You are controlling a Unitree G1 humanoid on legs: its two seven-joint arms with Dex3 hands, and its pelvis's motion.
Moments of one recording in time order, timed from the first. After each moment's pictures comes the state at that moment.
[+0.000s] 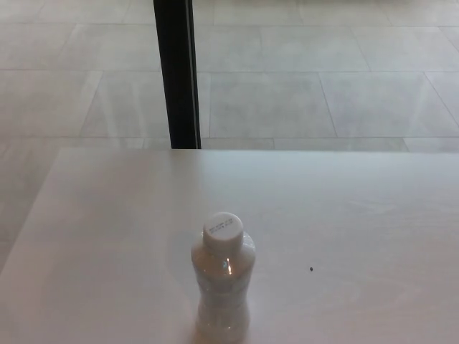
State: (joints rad) left_arm 0.41 0.36 0.46 0.66 -0.17 0.01 -0.23; right_arm 0.21 -0.55 -0.45 0.98 0.09 -0.18 0.19
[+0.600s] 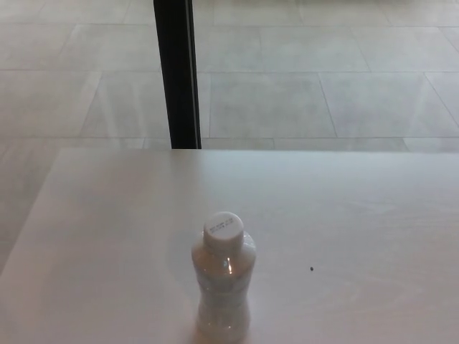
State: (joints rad) left_arm 0.30 0.40 0.69 0.62 -0.39 0.08 -0.35; right_arm 0.13 -0.60 -0.61 1.10 0.20 -0.25 0.25
